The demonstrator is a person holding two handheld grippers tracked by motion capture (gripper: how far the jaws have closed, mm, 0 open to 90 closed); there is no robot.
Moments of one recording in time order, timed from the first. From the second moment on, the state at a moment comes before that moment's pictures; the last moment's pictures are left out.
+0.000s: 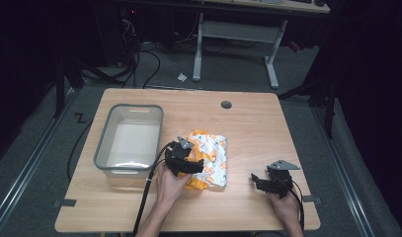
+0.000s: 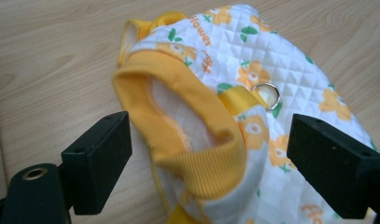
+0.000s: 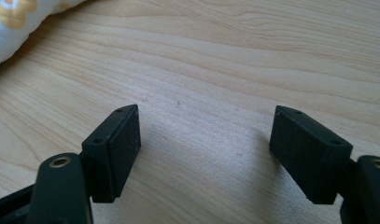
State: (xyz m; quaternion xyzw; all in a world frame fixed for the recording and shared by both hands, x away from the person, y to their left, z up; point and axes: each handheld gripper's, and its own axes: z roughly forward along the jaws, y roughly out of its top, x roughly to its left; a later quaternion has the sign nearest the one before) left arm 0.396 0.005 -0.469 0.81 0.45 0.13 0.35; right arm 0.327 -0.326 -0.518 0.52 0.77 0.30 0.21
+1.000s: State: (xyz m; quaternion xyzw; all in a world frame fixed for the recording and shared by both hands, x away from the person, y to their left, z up) left arm 0.429 -0.006 -0.509 0.82 0.49 0.10 0.28; right arm 0.327 -0.326 -0.518 0.52 0.77 0.30 0.21
